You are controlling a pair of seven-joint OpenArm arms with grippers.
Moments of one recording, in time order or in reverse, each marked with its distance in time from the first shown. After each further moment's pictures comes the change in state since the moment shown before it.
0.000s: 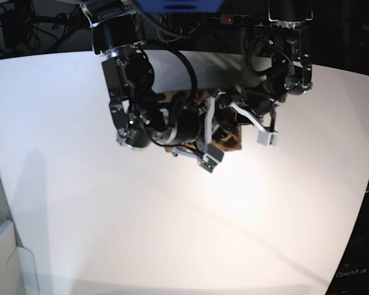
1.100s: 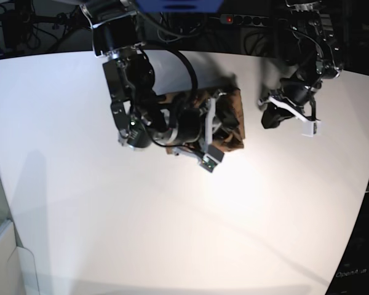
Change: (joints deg) left arm 5.8 -1.5 -12.8 9.3 -0.4 0.4 0.5; right arm 0.3 0.0 0.1 -2.8 0.3 0.0 1.2
